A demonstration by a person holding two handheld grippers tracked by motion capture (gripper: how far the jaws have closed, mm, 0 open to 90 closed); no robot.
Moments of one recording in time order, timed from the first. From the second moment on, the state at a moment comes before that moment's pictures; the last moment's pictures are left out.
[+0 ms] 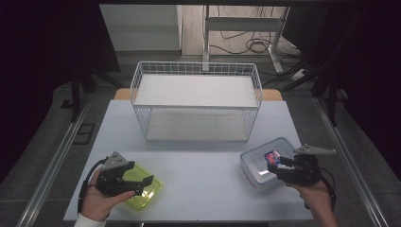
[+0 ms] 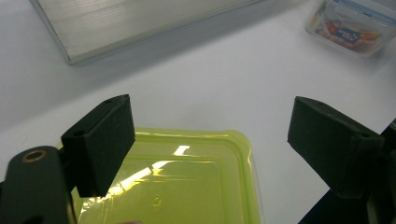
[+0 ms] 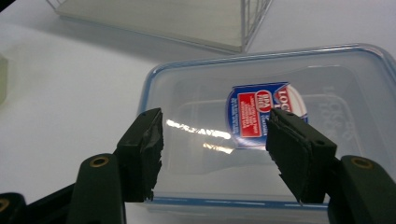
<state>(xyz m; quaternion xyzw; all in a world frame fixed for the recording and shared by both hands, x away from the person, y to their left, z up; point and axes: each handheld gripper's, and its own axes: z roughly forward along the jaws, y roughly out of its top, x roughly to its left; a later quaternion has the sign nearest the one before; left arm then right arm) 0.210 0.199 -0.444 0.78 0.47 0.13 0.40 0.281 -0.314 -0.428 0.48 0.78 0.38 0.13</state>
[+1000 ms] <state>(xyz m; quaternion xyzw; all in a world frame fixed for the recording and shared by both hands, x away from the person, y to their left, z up) 0.212 0.201 -0.449 0.78 0.47 0.12 0.39 0.373 -0.387 -0.413 0.57 0.76 0.29 0.13</state>
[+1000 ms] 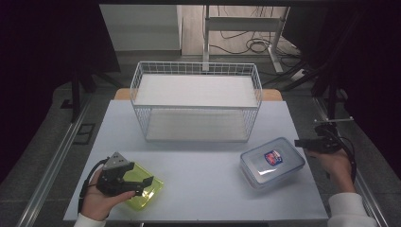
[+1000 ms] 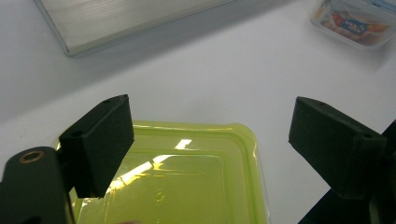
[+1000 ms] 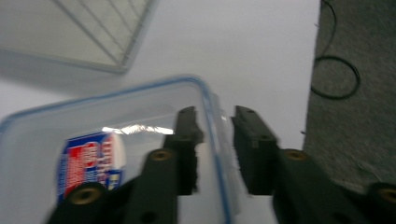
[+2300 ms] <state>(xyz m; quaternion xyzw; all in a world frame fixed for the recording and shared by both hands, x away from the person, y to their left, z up) 0.212 0.193 -0.451 0.79 0.47 0.12 0.38 0.349 -0.385 -0.450 0.55 0.81 0.19 0.09</state>
